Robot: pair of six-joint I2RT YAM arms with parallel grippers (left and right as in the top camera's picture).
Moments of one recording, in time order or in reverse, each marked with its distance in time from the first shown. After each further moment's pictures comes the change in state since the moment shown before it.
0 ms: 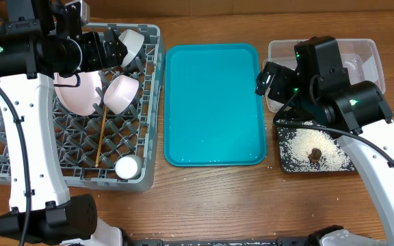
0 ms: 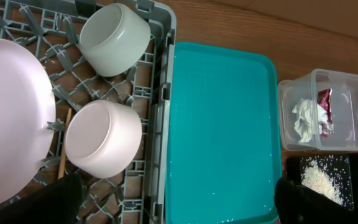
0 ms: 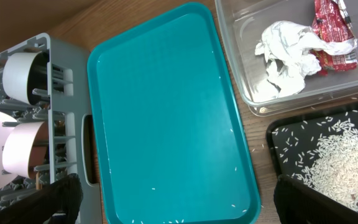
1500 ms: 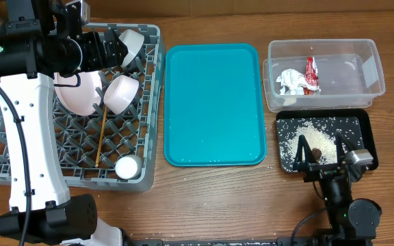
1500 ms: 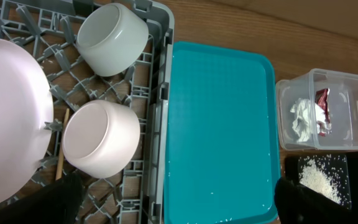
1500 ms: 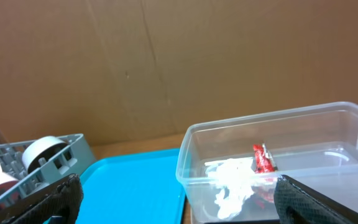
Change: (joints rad) left arm 0.000 0.001 0.000 0.000 0.007 -0.001; right arm -0.326 -1.403 -1.453 1.052 -0.141 -0.387
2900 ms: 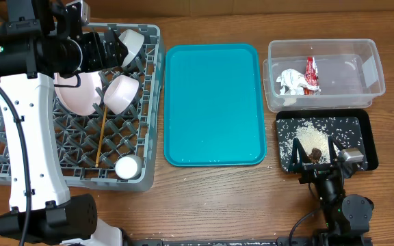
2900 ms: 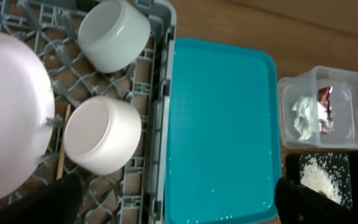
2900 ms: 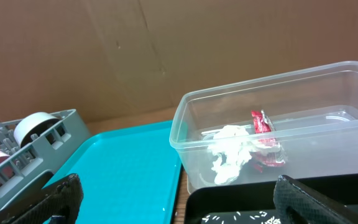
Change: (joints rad) left arm 0.000 0.000 0.000 -0.010 -0.004 0.001; right arm 0.008 -0.003 -0.056 -0.044 0.003 0.008
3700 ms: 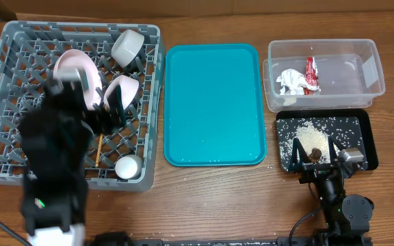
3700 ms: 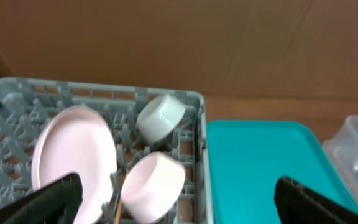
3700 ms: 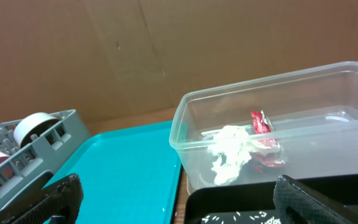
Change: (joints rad) left arm -0.046 -0.880 -1.096 0.876 -0.245 0.053; right arm 0.000 0.000 0.000 0.001 0.000 0.000
